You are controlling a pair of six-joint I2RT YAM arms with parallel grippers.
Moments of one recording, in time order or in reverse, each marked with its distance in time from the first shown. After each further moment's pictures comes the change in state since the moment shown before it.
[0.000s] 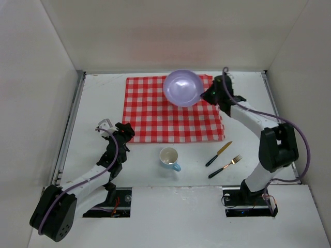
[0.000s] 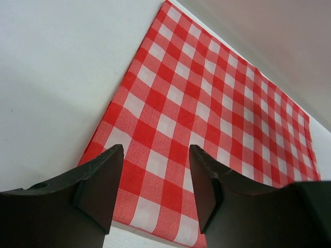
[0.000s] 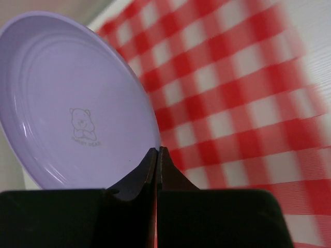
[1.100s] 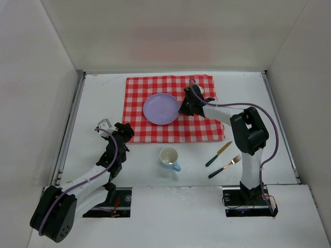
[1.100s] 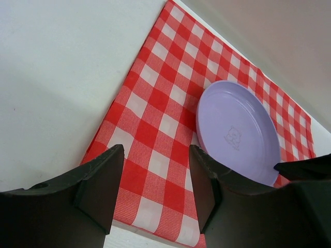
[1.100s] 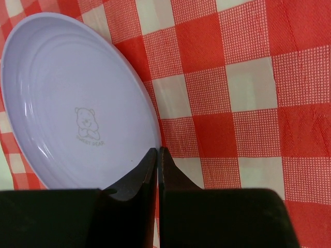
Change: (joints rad) left arm 0.017 -0.001 0.000 -0.010 0.008 -0.012; right arm 0.273 0.390 0.187 -0.046 -0.038 0.021
